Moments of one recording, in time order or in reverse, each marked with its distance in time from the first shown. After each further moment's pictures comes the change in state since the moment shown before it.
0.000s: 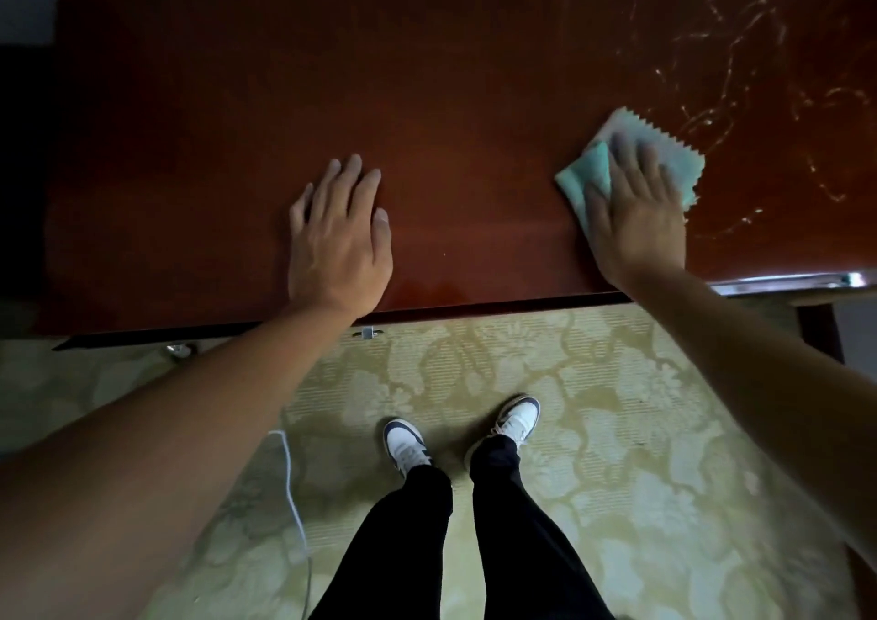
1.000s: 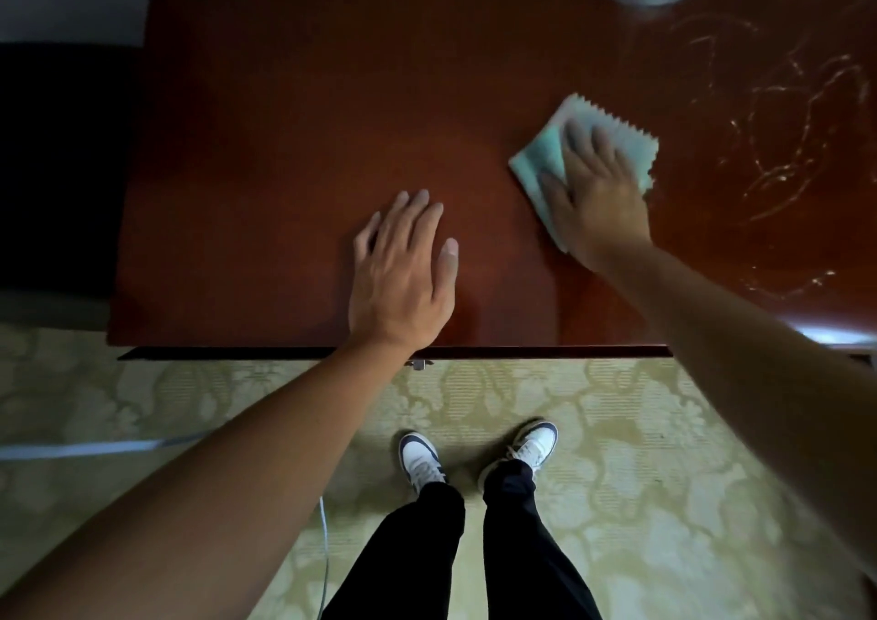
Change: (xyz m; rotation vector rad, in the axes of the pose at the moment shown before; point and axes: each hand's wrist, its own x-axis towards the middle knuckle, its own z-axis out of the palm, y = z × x) left_hand 0.003 0.000 -0.009 -0.126 0.038 -0.019; right_hand 0.070 -0.100 0.010 0.076 -0.101 -0.147
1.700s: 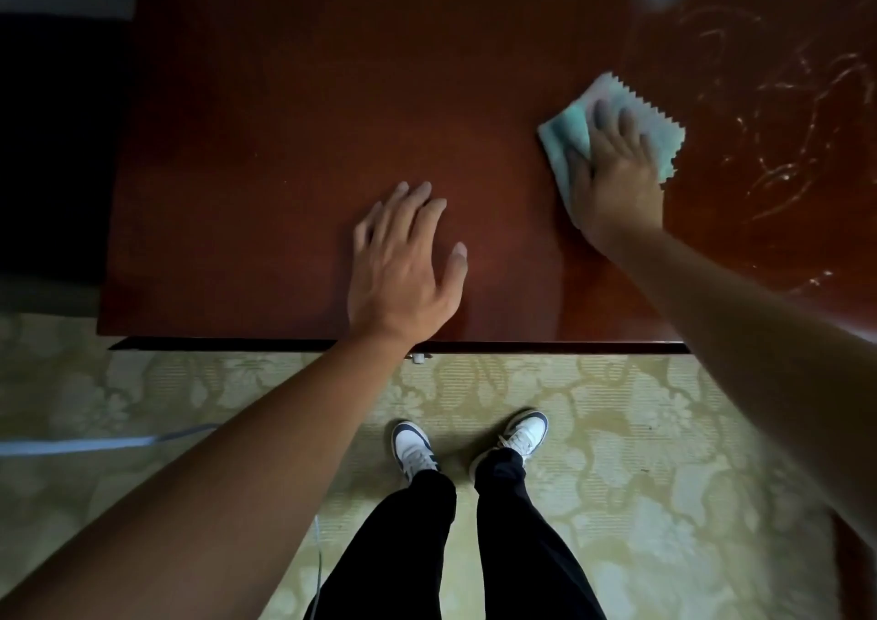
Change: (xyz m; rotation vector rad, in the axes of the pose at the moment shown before) left_hand -0.001 -0.004 0.003 -0.012 0.013 0.003; right_hand 0.010 0.009 -0.001 0.018 0.076 0.078
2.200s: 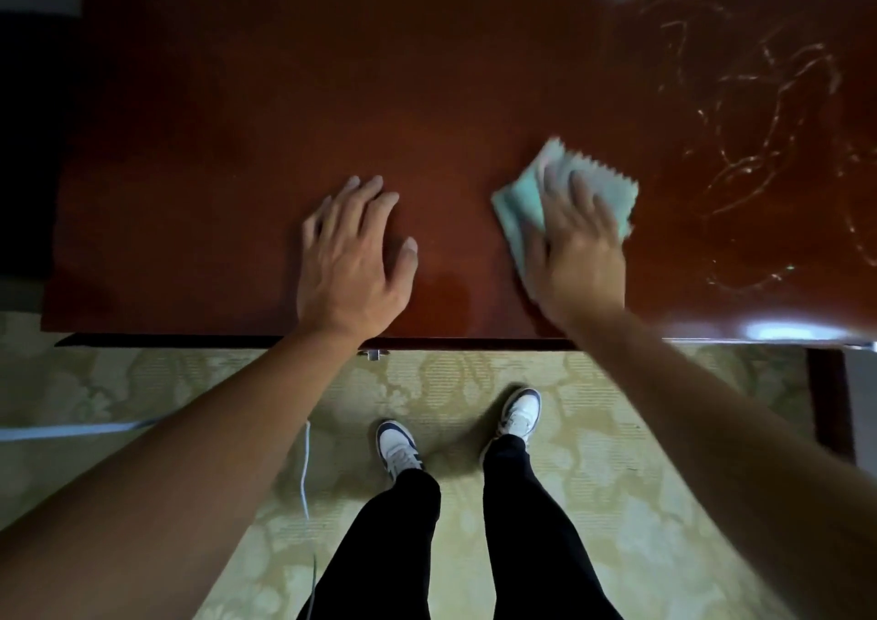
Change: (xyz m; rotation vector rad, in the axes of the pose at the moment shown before) left_hand 0.000 0.001 0.005 0.096 0.000 0.002; right_hand -0.077 0.006 0.000 0.022 0.035 -0.137
